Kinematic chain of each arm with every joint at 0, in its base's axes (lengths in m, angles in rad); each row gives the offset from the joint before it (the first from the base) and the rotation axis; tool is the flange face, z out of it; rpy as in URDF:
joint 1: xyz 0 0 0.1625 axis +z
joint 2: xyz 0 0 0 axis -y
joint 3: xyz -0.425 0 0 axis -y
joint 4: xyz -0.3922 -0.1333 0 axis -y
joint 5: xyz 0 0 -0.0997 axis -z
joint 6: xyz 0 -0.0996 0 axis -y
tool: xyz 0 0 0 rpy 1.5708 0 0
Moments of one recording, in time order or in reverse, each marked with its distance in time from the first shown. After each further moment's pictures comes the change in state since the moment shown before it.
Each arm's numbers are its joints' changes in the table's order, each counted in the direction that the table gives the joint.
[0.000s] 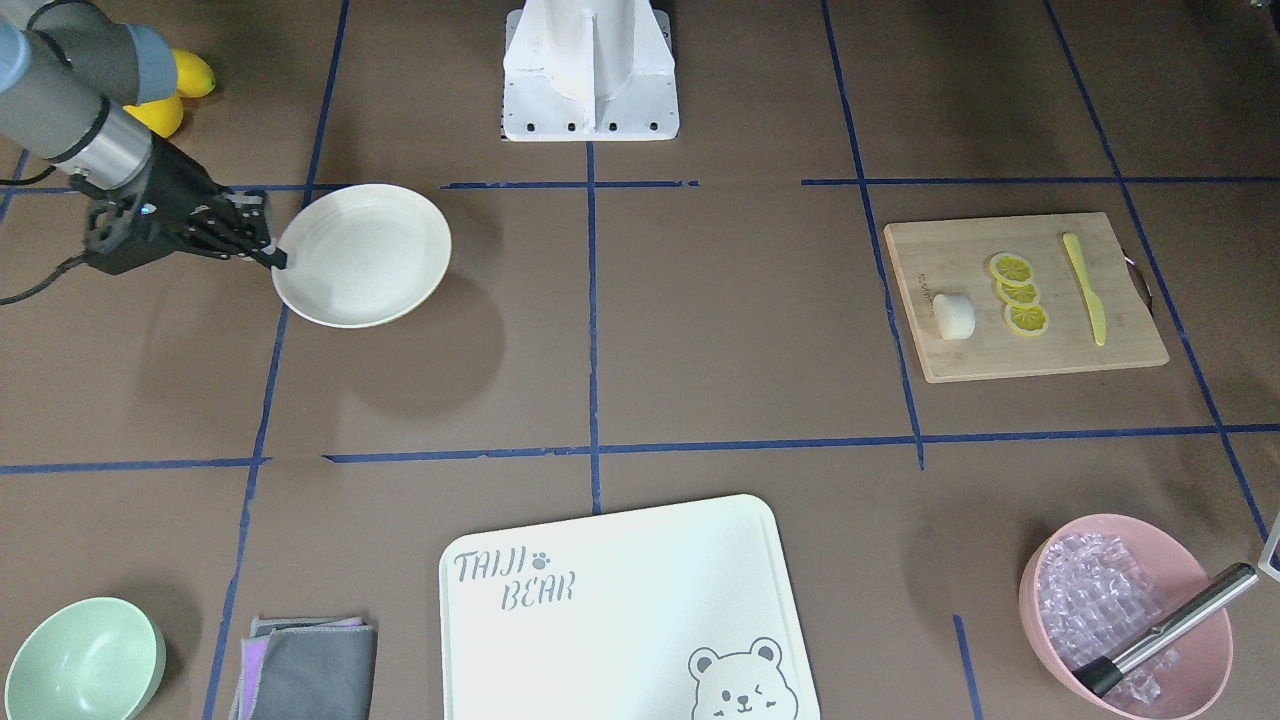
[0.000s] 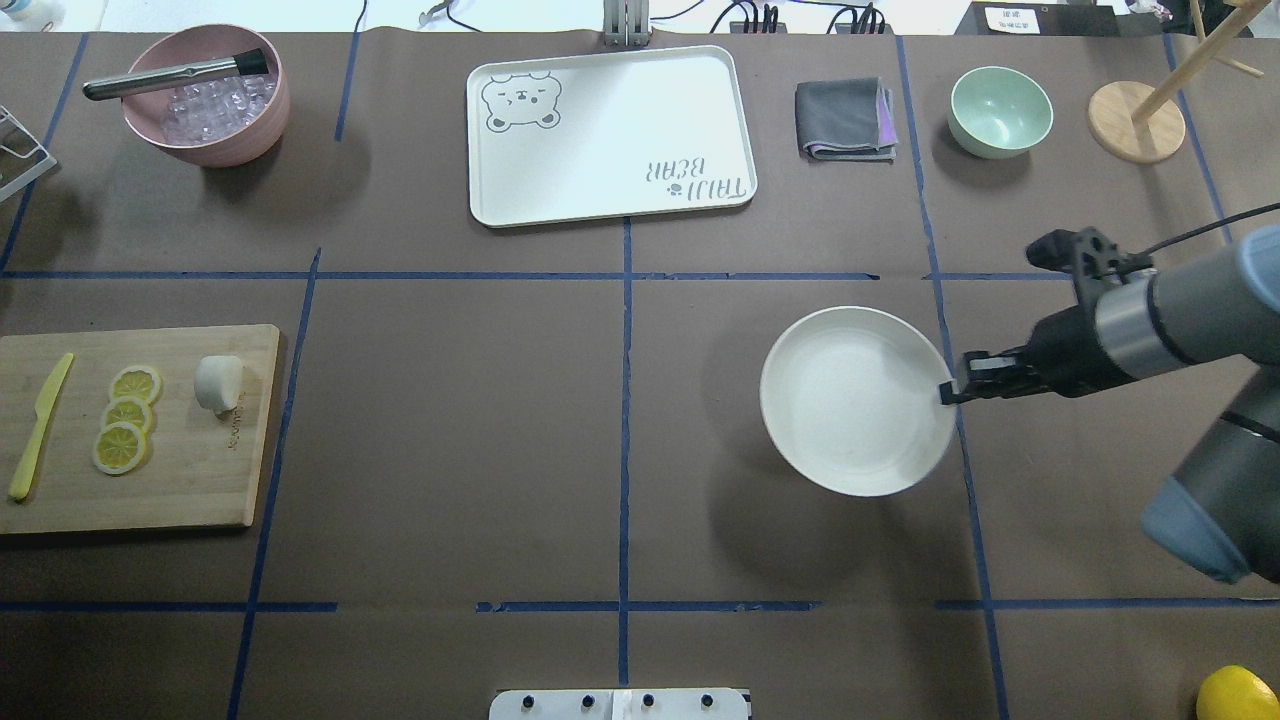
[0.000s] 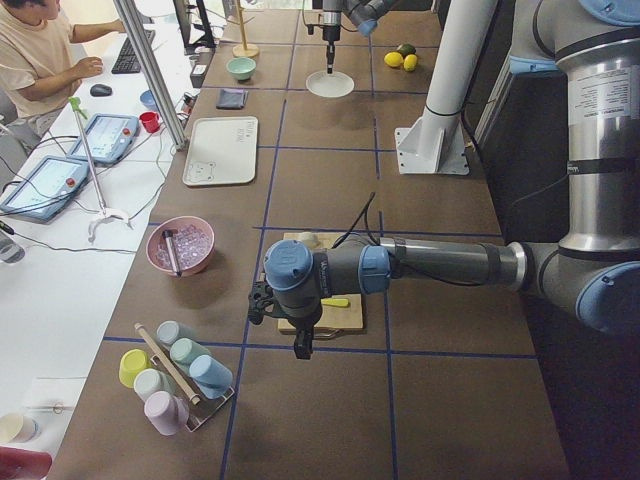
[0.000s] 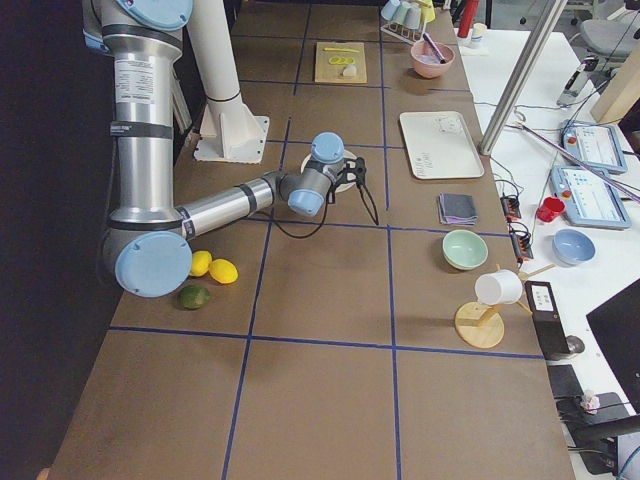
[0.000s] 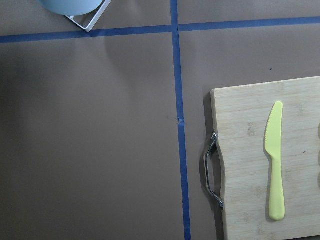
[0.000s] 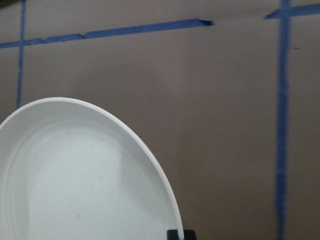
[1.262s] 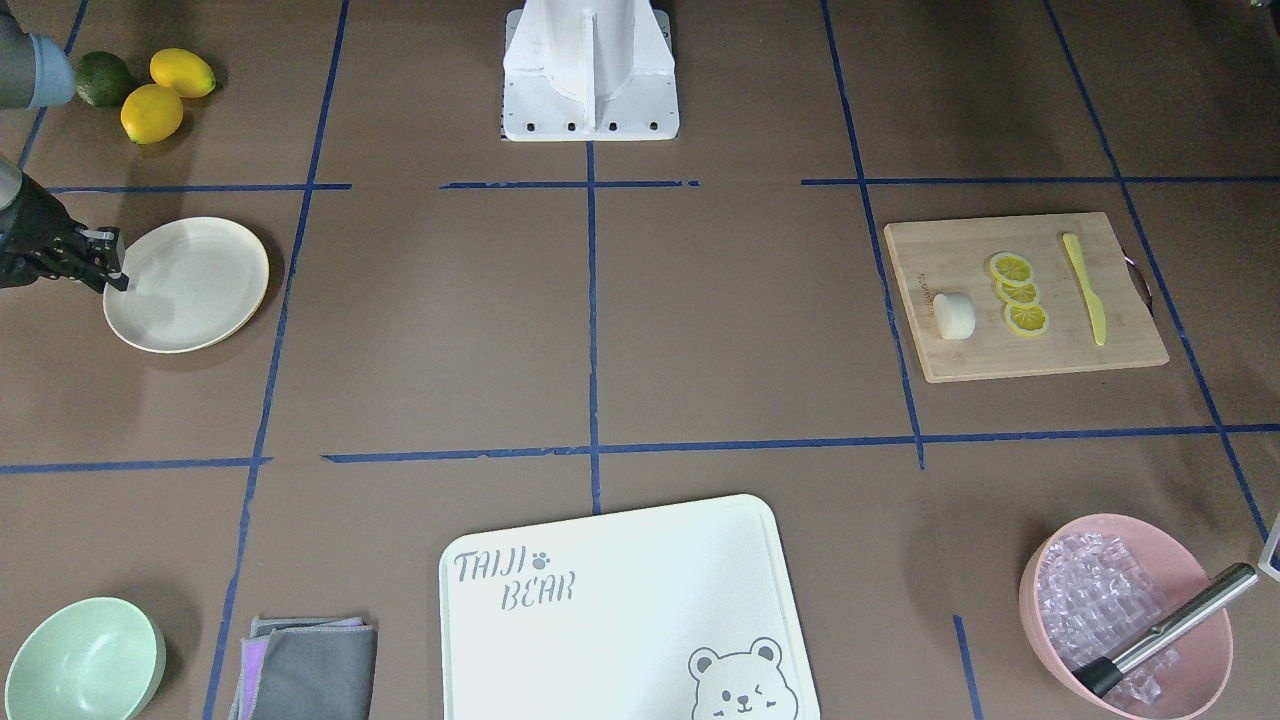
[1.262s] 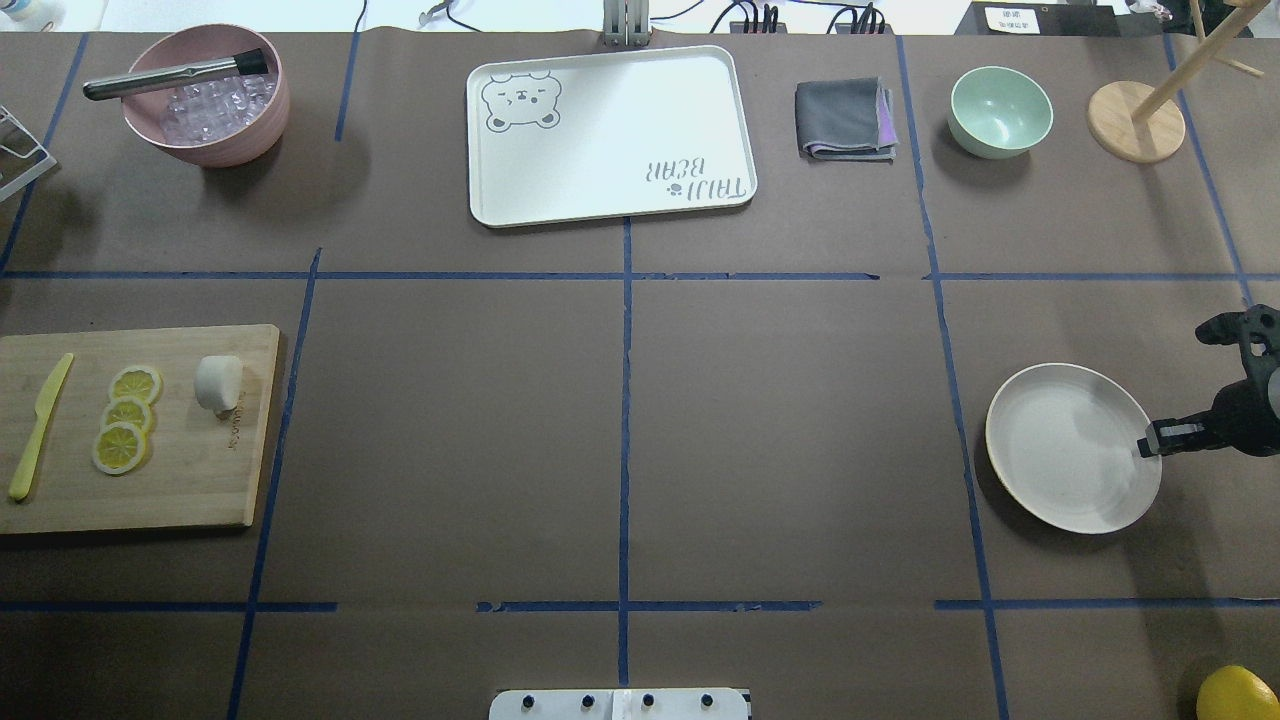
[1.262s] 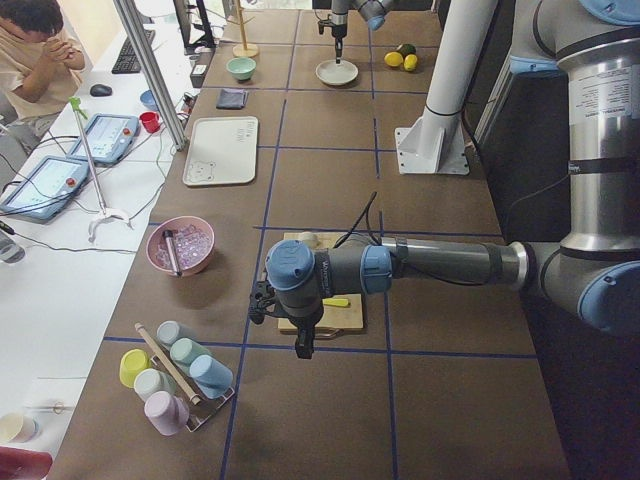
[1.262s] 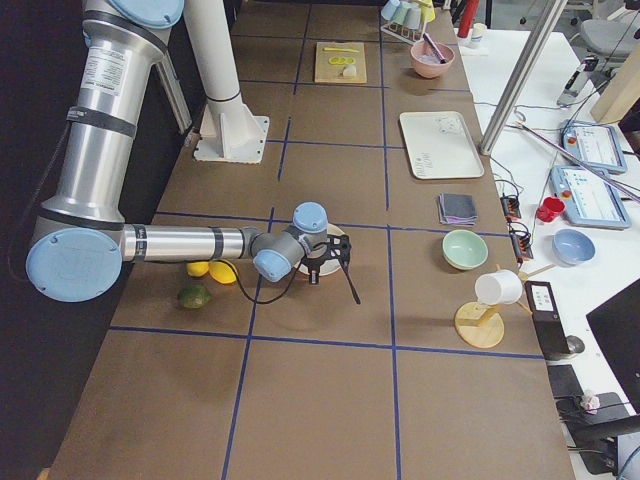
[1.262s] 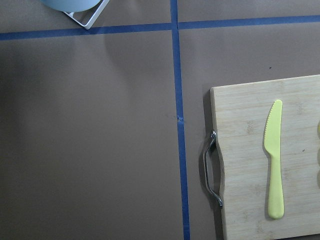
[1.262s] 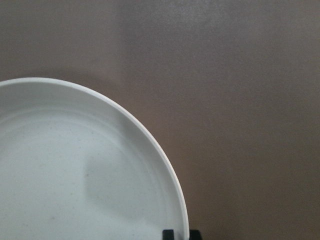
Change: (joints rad) left arm -0.001 0.005 -0.006 -0.001 -0.004 0.000; right arm 0.118 -0.316 -0.165 0.052 -0.063 -0.347
